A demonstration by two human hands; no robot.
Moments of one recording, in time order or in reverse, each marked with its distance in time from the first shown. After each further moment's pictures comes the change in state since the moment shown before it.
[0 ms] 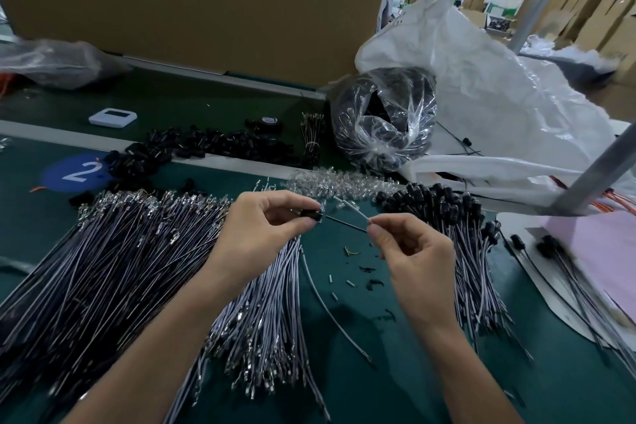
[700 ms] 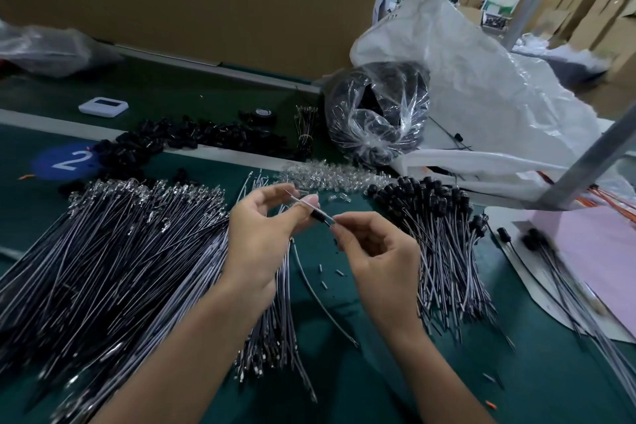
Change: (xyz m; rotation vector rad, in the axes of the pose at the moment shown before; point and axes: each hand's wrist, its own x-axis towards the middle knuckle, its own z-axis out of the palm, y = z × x) left_hand -0.010 0.001 0.036 -0.535 0.281 -0.197; right_hand -0.018 -0.007 0.019 0.074 -0.044 -0.074
